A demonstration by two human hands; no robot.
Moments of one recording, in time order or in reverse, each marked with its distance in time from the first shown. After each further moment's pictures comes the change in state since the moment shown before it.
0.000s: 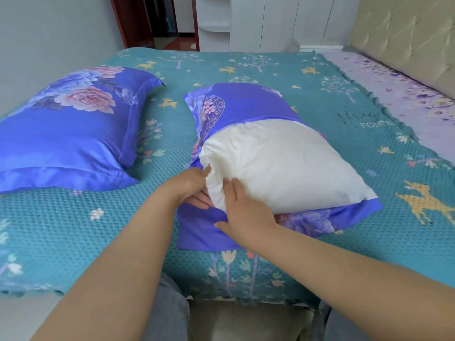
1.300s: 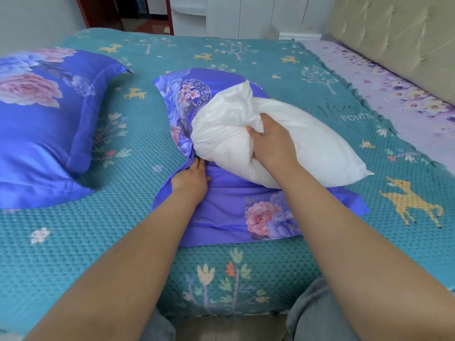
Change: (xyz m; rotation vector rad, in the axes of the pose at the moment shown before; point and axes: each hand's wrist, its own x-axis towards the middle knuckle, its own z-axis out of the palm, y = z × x) left_hand 0.133 -0.011 0.048 1.083 0.484 0.229; right_hand 0.095 0.107 -0.068 0.598 0.455 0.299
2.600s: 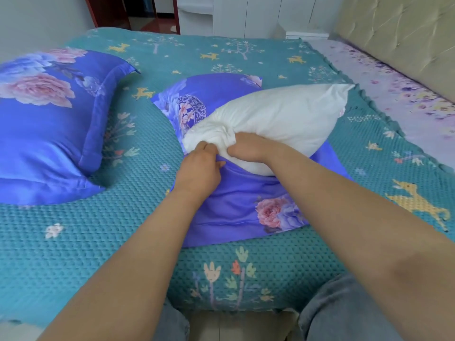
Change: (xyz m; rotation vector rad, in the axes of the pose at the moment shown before) left_hand -0.044 0.007 -0.075 -0.376 0.303 0.118; right_hand 0.037 -0.016 0.040 -0.327 -0.667 -0.092
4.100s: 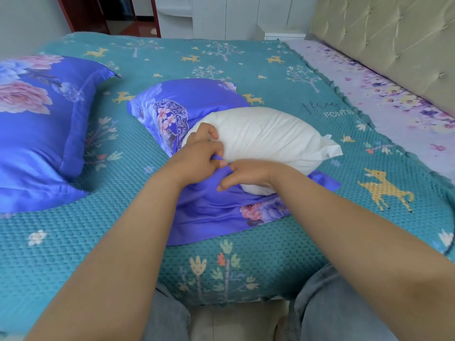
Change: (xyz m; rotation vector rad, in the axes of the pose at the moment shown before) left_hand 0.024 0.010 -0.006 -0.202 -0.258 0.311; right_hand -0.078 0.026 0.018 0.413 -0.247 -0.008
